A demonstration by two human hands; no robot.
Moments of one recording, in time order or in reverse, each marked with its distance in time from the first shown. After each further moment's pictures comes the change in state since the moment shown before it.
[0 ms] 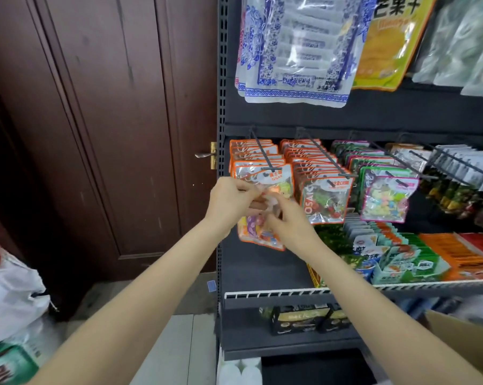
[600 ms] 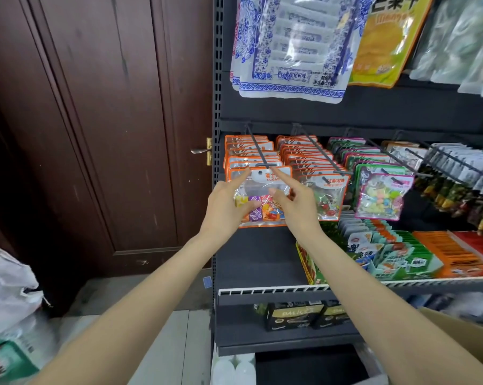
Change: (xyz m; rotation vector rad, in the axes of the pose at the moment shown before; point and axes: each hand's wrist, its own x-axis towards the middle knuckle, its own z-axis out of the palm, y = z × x) left_hand 0.009 -0.040 0.008 0.451 0.068 0.268; right_hand 0.020 0.017 -0.012 0.165 0.261 0.086
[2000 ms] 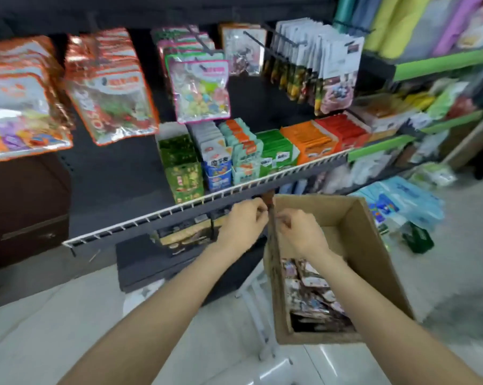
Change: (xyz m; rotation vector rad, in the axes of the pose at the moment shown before) left_hand -0.141 0.126 0.326 0.140 -0.615 0.094; right_hand -0.195 0.200 -0.295 -0.791 -0.136 0.551
